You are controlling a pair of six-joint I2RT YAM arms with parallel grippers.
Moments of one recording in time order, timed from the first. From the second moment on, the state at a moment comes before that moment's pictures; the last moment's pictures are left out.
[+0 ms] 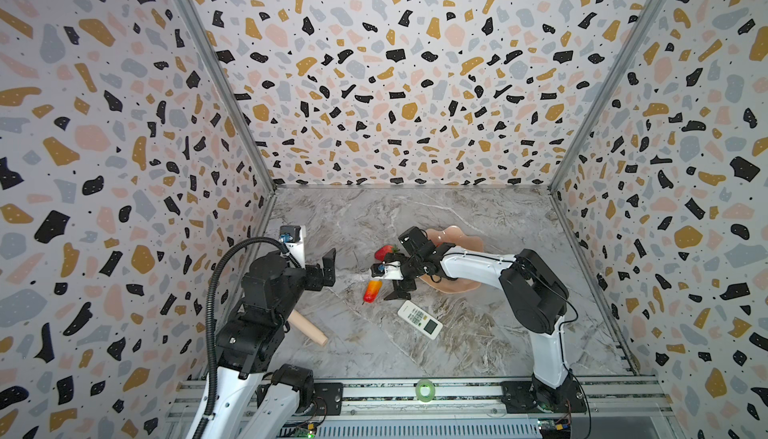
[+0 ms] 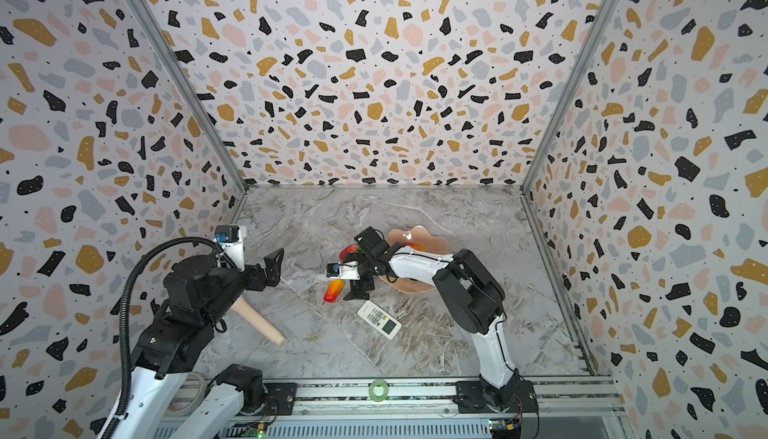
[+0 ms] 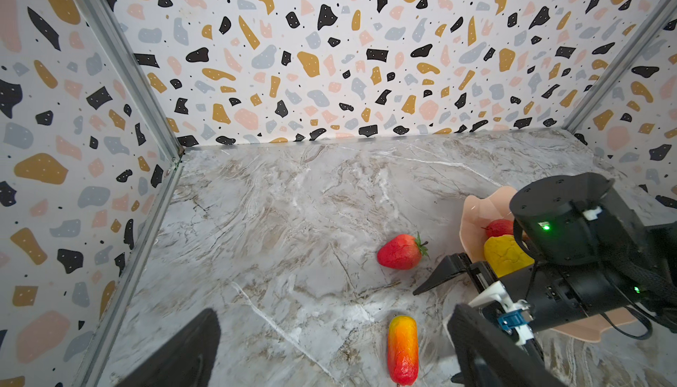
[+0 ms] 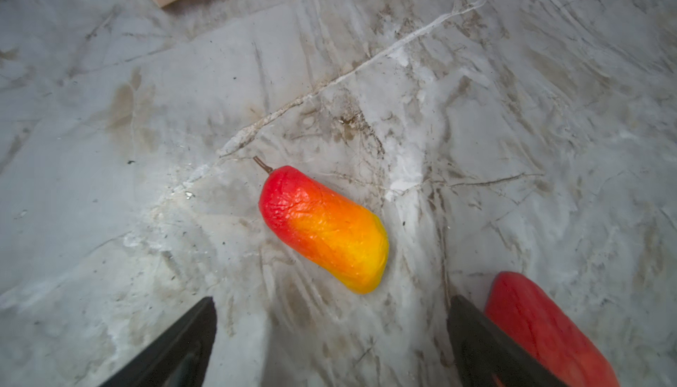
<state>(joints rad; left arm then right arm) -0.23 0.61 0.87 -0.60 -0.06 -0.07 0.82 2.04 1.40 -0.28 -0.55 -0.91</state>
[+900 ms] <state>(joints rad) -0.23 0.54 0.84 -0.61 -0.12 -0.03 0.91 2.27 1.72 -0.48 -0.53 -0.99</state>
